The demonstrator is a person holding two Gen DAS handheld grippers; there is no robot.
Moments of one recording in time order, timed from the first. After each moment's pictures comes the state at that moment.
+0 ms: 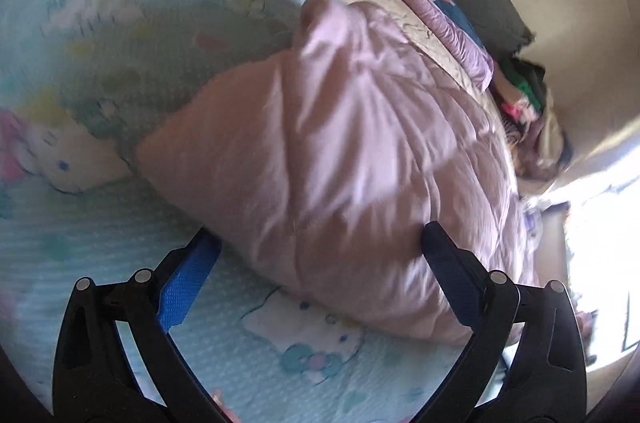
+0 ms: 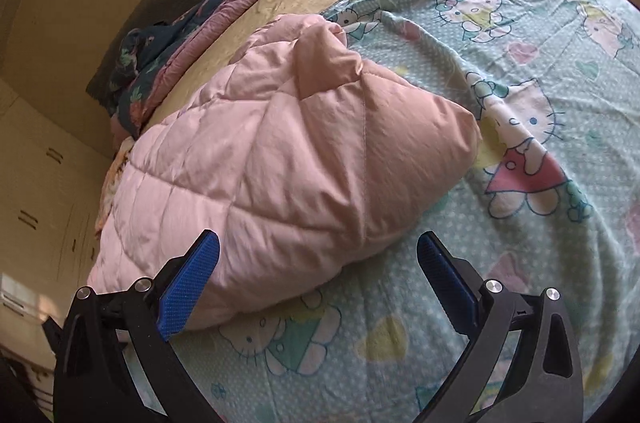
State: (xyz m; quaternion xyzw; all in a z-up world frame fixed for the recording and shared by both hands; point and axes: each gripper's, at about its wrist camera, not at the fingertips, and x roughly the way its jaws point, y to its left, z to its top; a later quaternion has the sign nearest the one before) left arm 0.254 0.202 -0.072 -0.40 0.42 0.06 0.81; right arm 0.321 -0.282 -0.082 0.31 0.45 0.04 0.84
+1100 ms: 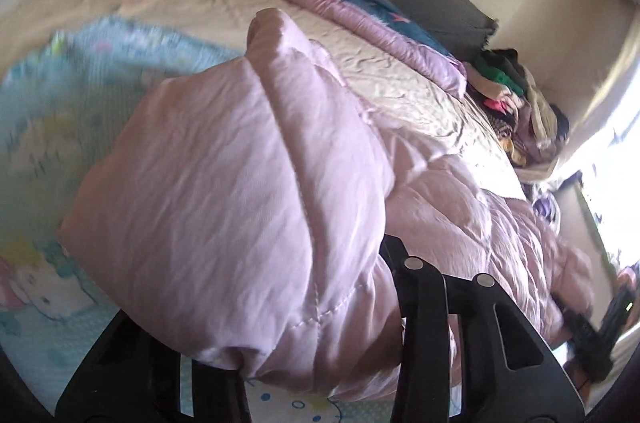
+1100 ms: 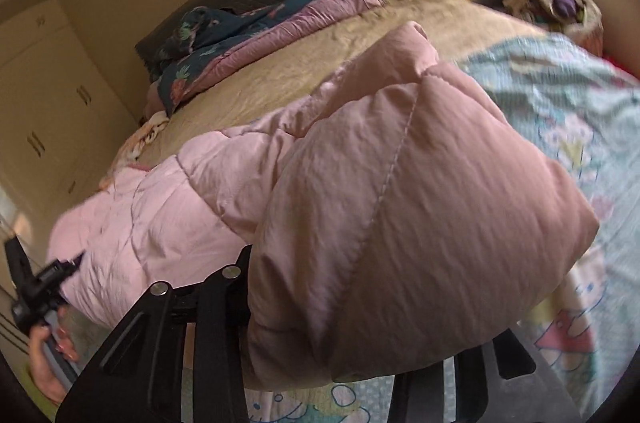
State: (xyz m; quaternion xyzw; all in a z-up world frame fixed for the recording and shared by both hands) left arm 0.306 0.154 -0.006 -0.25 0.35 0.06 0.90; right arm 0.366 -0.230 -0.024 0.14 0.37 0.13 0.91
